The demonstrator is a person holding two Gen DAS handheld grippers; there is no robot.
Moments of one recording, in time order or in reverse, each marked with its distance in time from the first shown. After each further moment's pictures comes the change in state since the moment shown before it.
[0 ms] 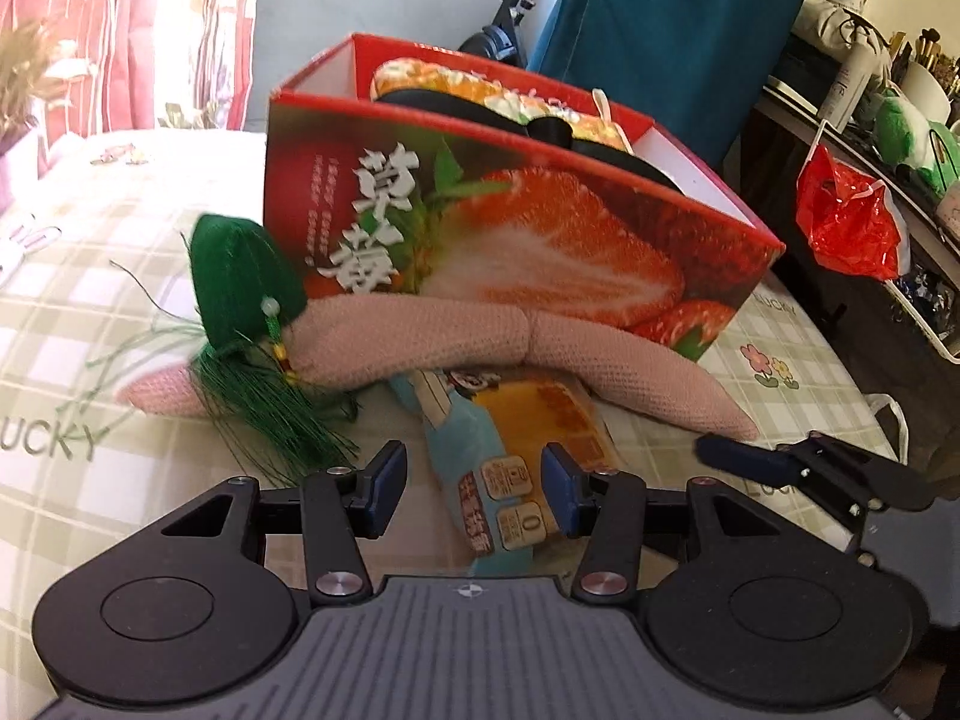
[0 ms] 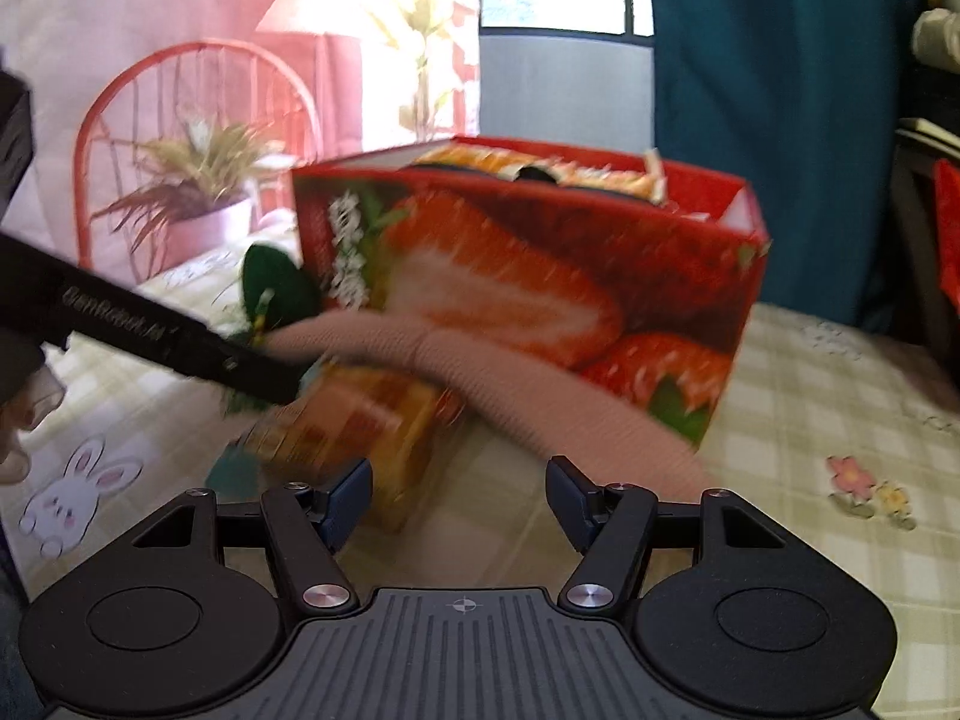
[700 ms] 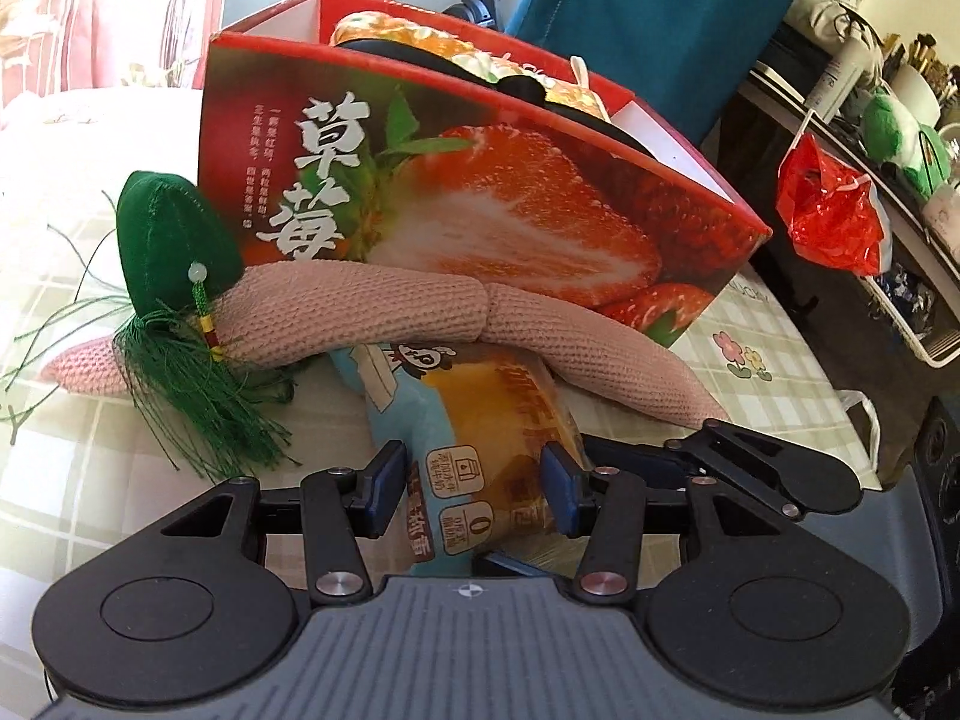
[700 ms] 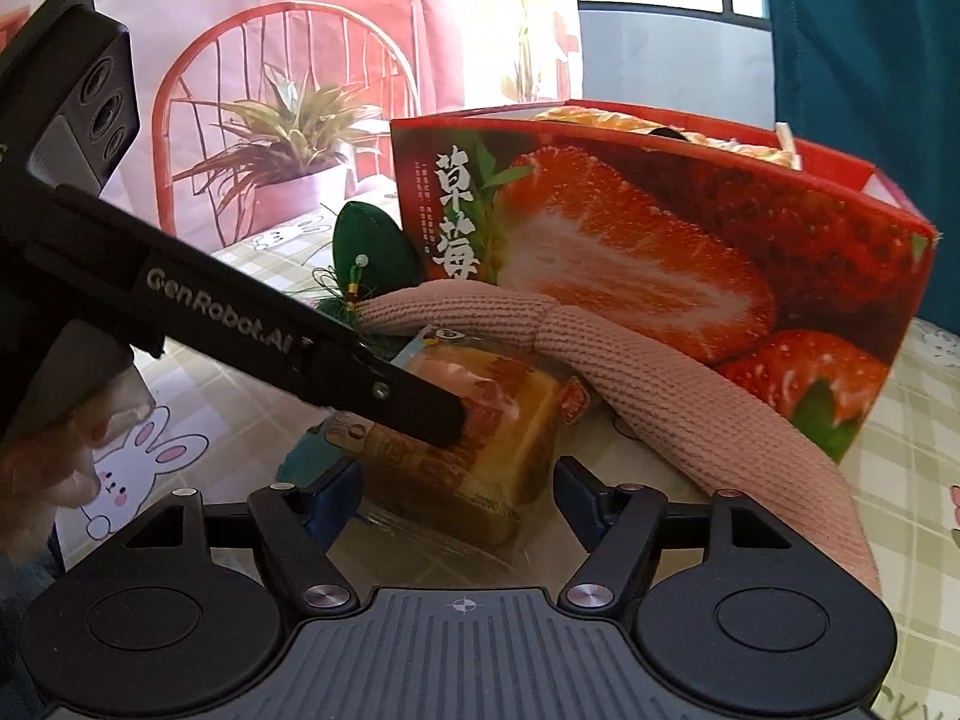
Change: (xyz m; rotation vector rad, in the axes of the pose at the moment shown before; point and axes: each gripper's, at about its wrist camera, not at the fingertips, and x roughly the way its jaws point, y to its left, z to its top) left arm 0.024 -0.010 -0.001 -0.023 0.044 -0.073; right arm 0.031 0.011 0.010 -0.044 0.045 0.190
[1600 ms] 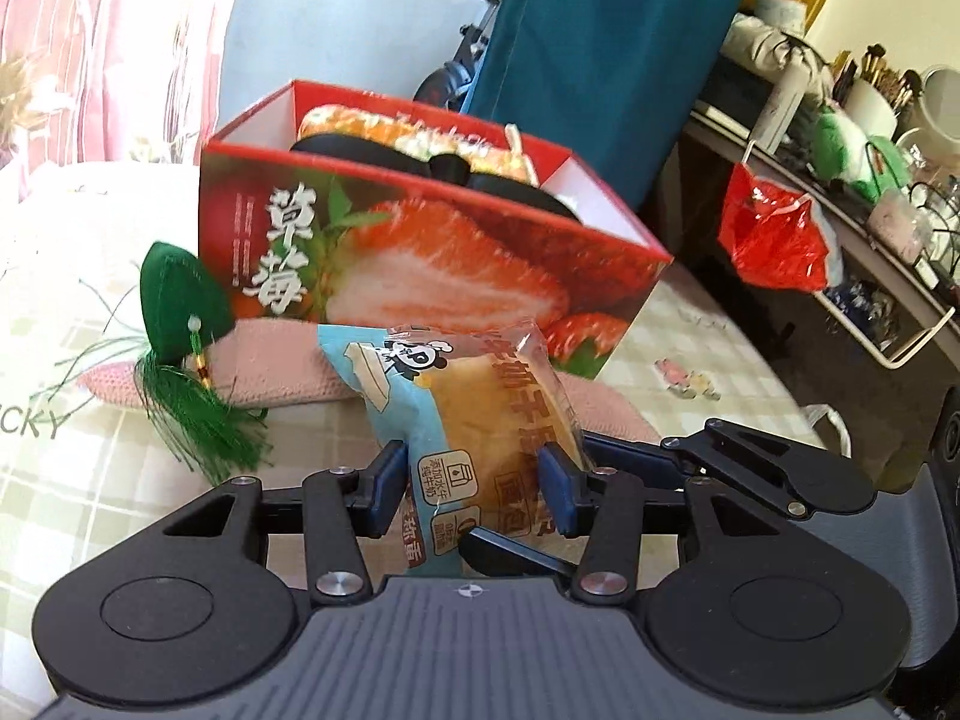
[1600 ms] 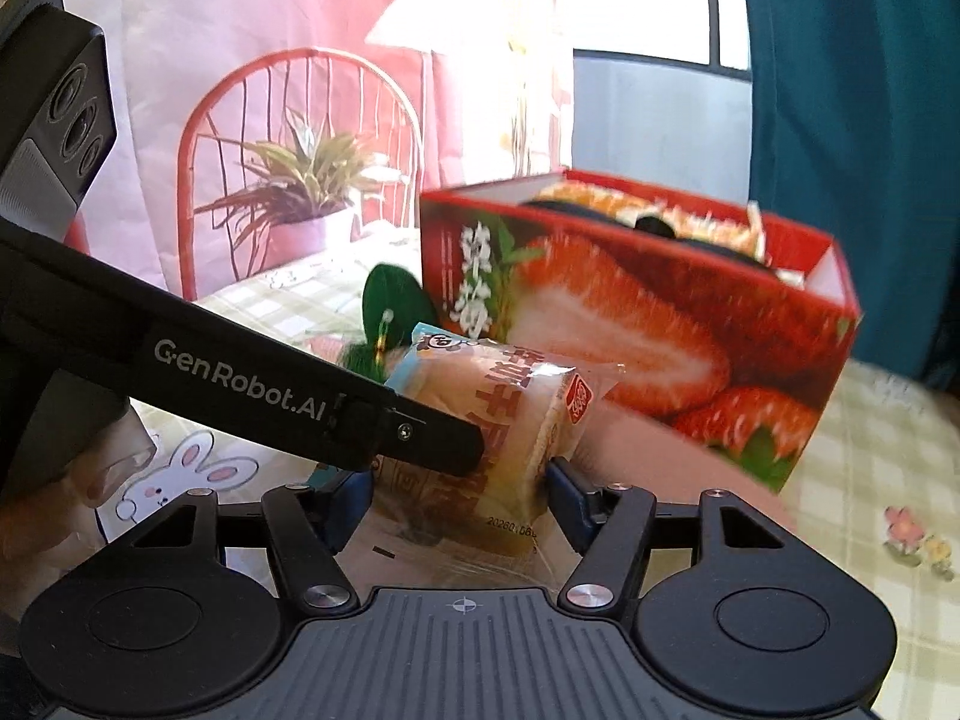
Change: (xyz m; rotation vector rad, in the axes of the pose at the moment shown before) left arm -0.056 -0.041 -0.021 0.041 -0.135 0.014; right arm -0.059 0.028 0.001 -0.046 -0.098 -0.081
